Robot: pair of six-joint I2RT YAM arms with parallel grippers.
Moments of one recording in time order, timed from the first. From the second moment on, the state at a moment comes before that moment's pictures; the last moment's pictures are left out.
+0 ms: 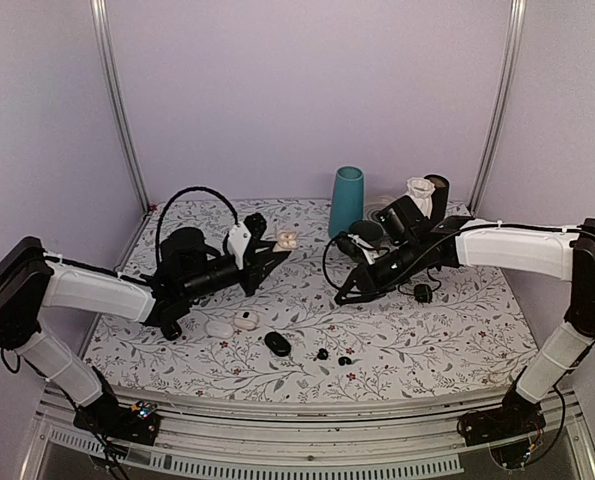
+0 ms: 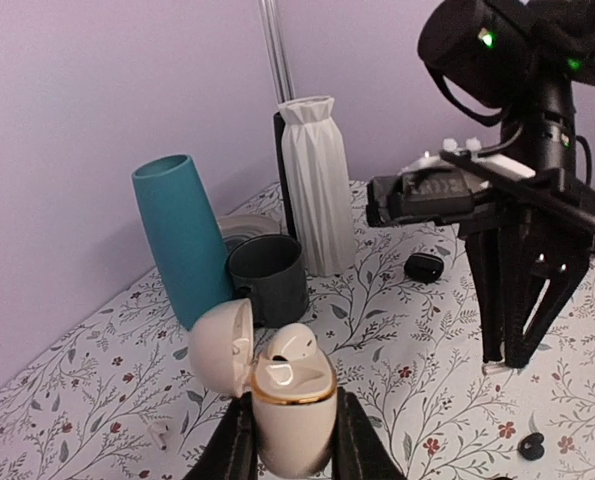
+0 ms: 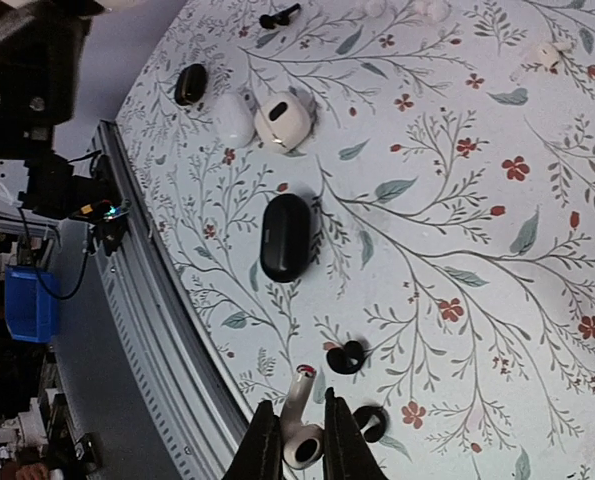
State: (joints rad) left arm -0.77 1.52 0.69 0.76 0.18 0.17; right arm 0.72 1.64 1.15 -0.45 -0.56 0.24
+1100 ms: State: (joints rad) left arm -0.96 1.77 0.48 1.37 0.23 0.47; right arm 0.70 1.70 1.25 -0.49 -1.16 0.47
